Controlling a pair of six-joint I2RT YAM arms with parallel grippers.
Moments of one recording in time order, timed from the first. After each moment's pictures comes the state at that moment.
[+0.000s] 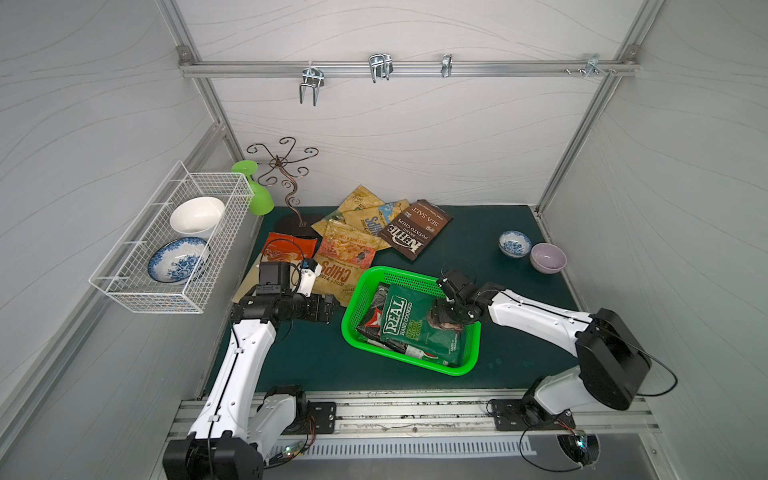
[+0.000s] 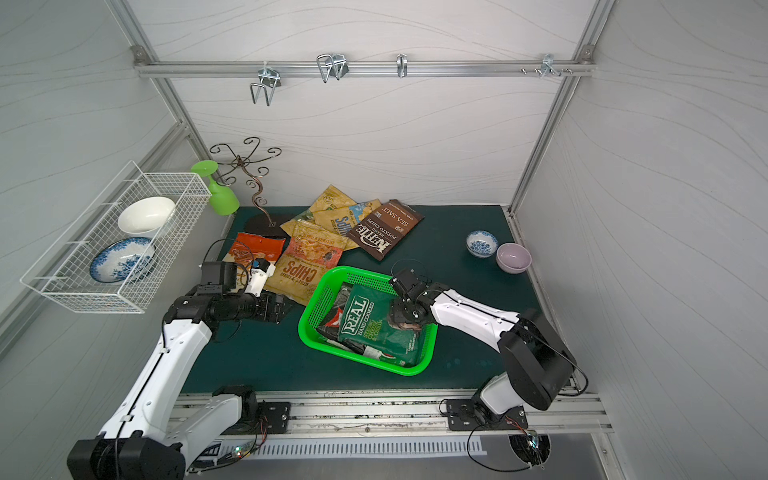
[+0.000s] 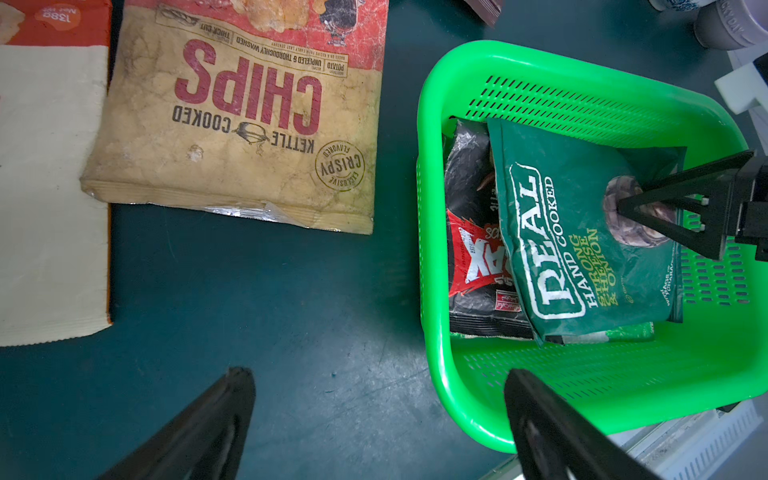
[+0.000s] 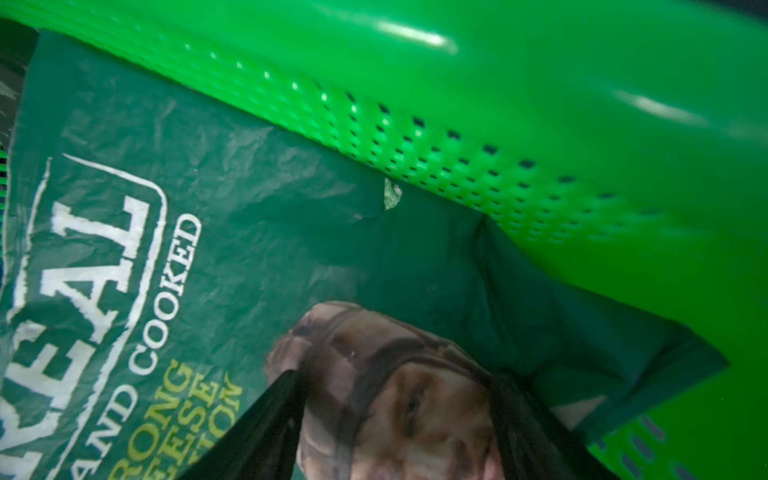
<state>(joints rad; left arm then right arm) 0.05 0.98 0.86 -0.91 0.42 0.13 0.78 1.48 0.89 -0.56 0.06 0.62</state>
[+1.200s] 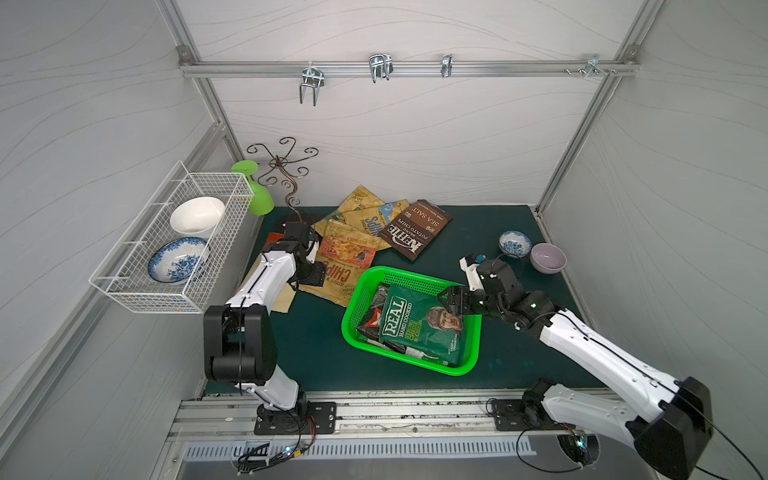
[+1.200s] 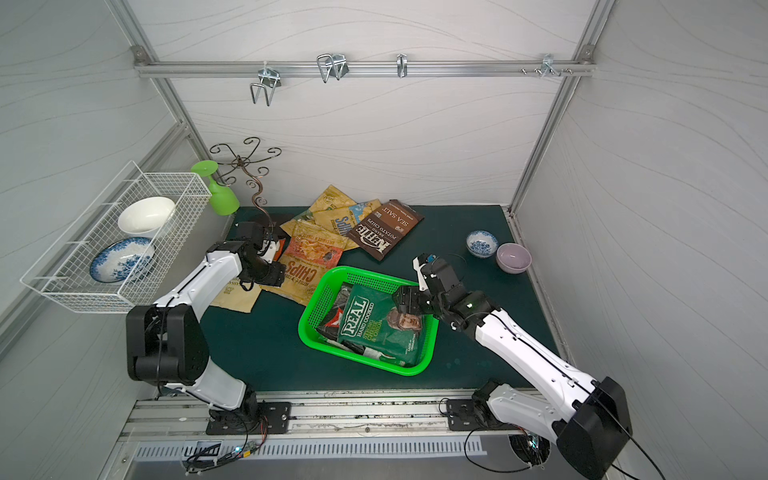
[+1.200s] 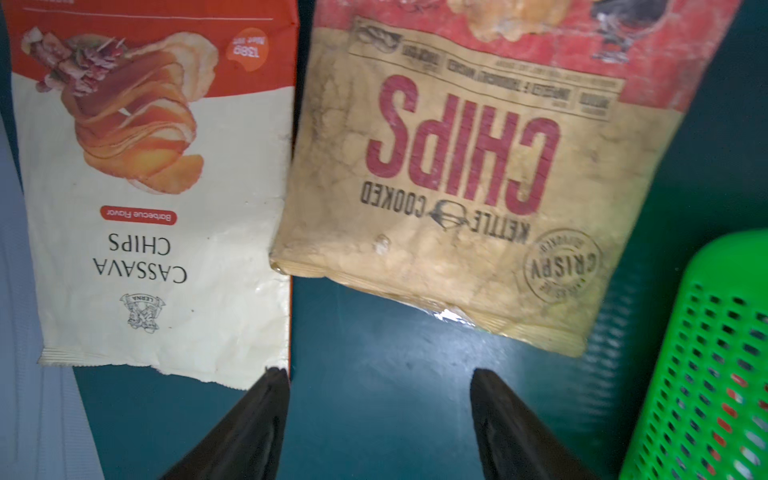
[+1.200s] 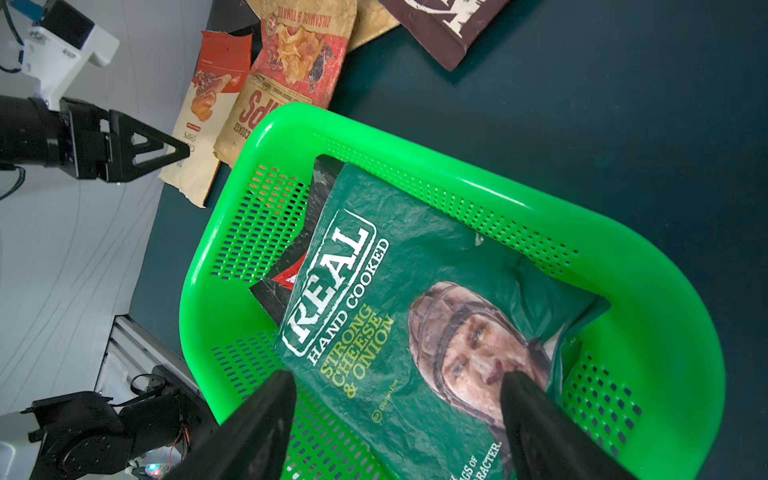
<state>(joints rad) 0.03 1.63 1.23 -0.85 -0.04 0.13 0.69 1.07 0.85 -0.56 -0.14 0.55</state>
